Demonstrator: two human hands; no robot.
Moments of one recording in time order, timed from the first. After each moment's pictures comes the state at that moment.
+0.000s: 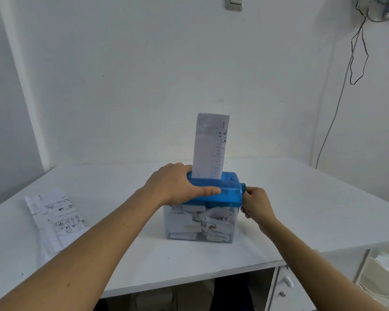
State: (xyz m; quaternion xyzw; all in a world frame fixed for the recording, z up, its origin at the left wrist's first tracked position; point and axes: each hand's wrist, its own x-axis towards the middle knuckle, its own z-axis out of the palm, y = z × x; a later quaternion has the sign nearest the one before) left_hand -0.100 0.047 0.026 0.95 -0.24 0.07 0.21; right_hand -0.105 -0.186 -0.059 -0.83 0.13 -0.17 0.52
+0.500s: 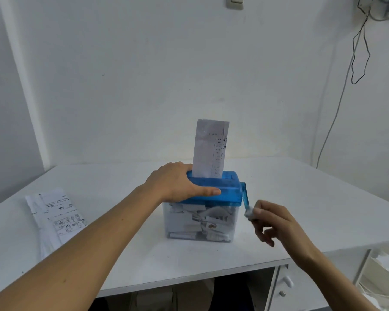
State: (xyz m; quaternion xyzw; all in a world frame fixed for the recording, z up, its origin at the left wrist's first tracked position) left_hand -0.096 0.046 0.028 0.95 -0.23 0.06 0.20; right_hand -0.209 -0.194 -0.045 -0.79 -0.09 -0.12 0.60
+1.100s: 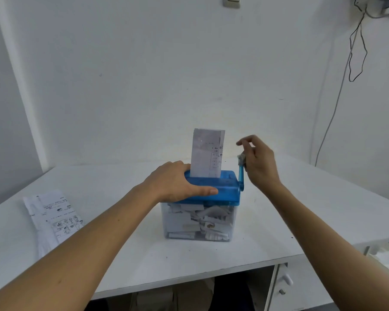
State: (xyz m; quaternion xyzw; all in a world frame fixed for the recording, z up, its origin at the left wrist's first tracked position) left_hand -0.094 0.047 0.028 0.94 -0.24 0.05 0.21; right_hand -0.103 -0.185 0.026 -0.80 -0.04 -0.37 0.47
